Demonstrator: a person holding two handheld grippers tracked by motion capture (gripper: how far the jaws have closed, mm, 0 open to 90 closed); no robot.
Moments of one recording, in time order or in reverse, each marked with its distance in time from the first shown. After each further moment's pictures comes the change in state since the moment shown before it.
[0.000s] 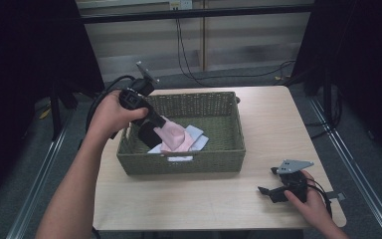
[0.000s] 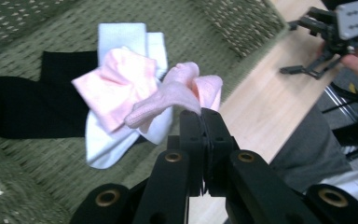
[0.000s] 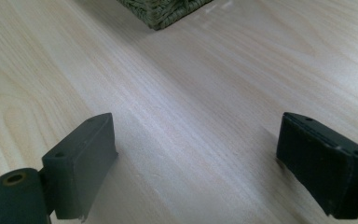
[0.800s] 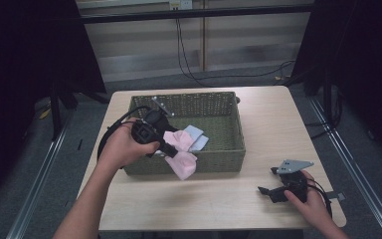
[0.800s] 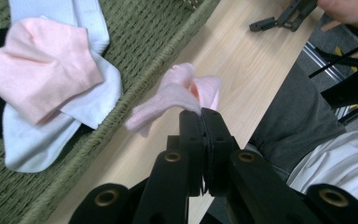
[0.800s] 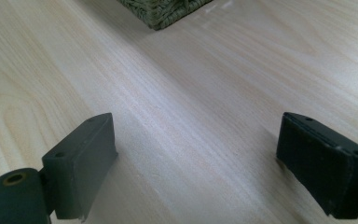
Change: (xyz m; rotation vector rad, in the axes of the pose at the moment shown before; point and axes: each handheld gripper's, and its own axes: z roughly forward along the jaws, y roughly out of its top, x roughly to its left) left arm -0.038 -0.039 0.050 0.053 -0.063 0.123; right arm 0.000 0.000 0.000 0.004 0.003 0.001
